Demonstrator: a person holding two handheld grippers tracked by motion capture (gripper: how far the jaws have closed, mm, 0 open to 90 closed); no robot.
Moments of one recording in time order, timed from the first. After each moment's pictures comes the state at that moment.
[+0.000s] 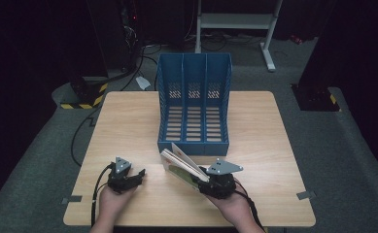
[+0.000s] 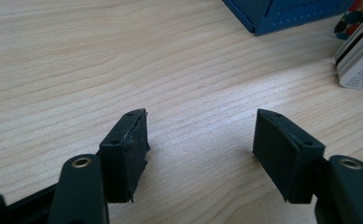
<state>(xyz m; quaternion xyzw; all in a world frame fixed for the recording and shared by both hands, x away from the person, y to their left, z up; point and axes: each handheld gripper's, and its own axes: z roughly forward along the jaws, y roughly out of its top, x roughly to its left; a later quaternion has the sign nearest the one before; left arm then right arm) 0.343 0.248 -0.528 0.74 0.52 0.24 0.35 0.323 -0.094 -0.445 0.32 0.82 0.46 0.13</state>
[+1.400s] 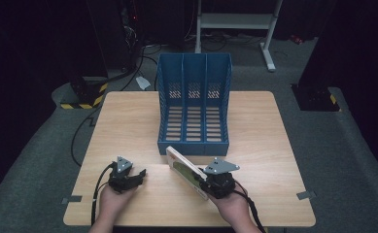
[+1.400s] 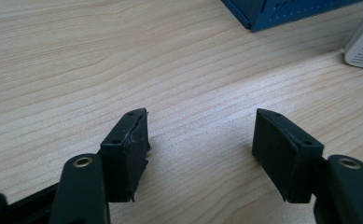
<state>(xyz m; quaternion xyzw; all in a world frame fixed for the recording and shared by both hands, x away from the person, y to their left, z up) 0.346 0.246 -0.528 0.75 0.51 0.24 0.34 0.319 -0.090 -0.435 0.32 0.83 0.43 0.15</state>
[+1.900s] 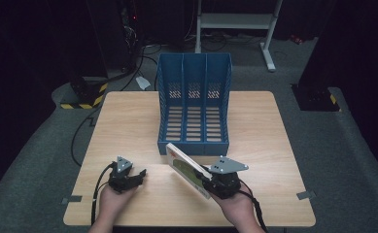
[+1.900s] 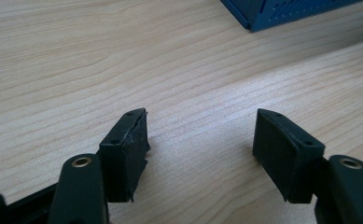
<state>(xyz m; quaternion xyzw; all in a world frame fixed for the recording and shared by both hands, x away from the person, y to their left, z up) 0.346 0.246 -0.528 0.75 0.51 0.23 0.34 0.309 -0.099 -0.407 0.31 0.82 0.46 0.15</state>
